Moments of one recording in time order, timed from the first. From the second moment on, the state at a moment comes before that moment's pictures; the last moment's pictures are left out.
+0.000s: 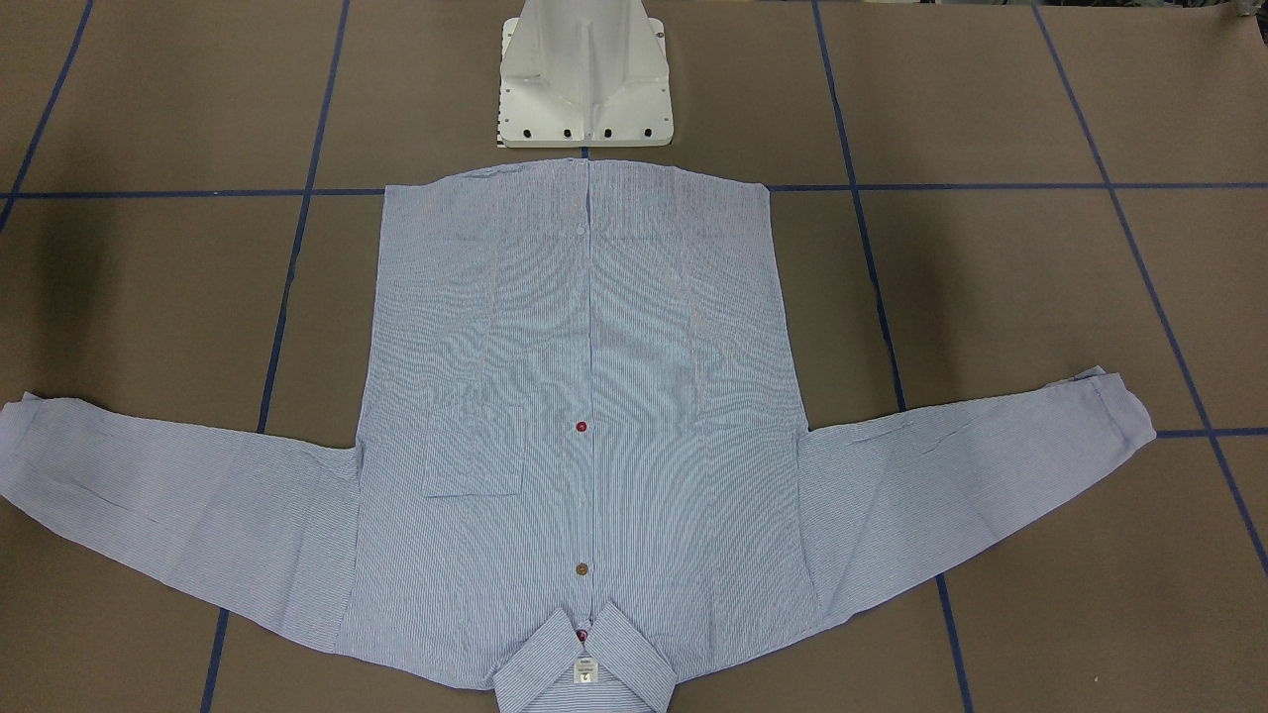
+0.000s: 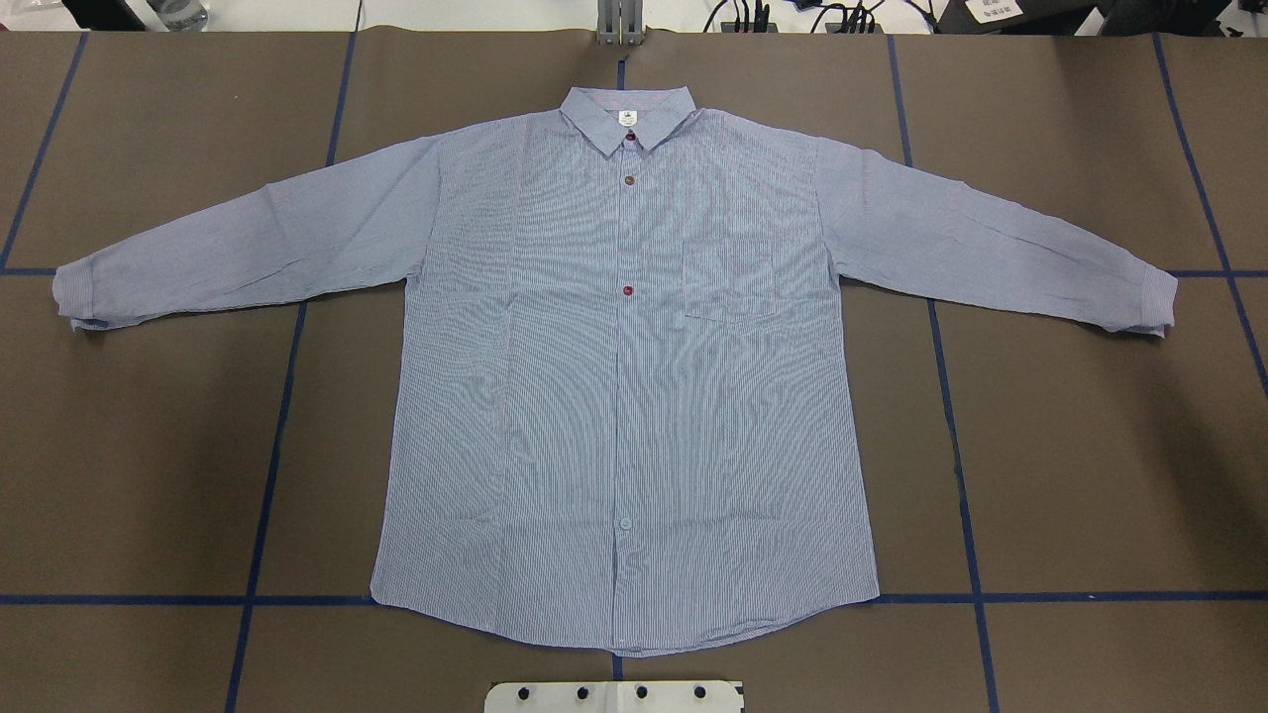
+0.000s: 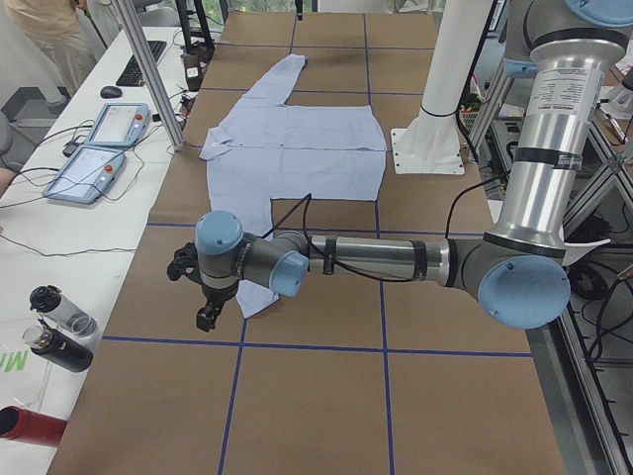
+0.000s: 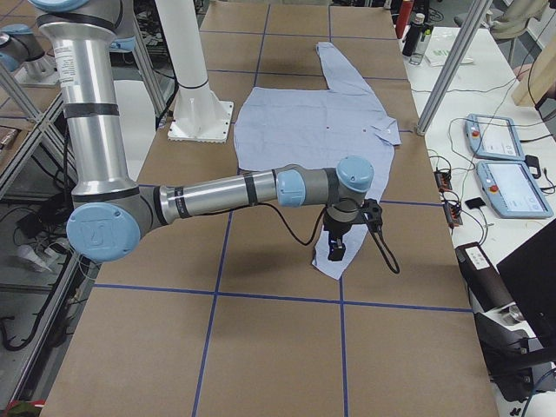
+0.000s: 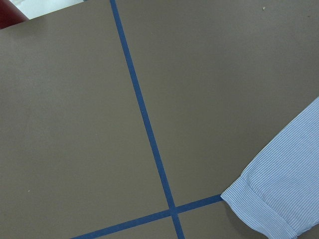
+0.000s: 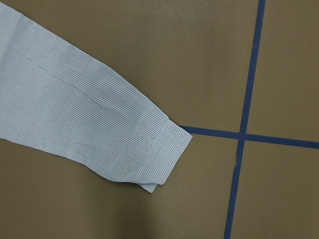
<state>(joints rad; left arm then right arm) -1.51 -1.72 -1.44 -1.90 -2.30 0.09 1.42 -1.47 1.68 -1.69 2.33 0.07</state>
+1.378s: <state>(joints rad) -1.50 -1.66 -1.49 -1.91 -2.34 0.08 1.34 -1.52 1.58 -1.41 2.39 0.36</state>
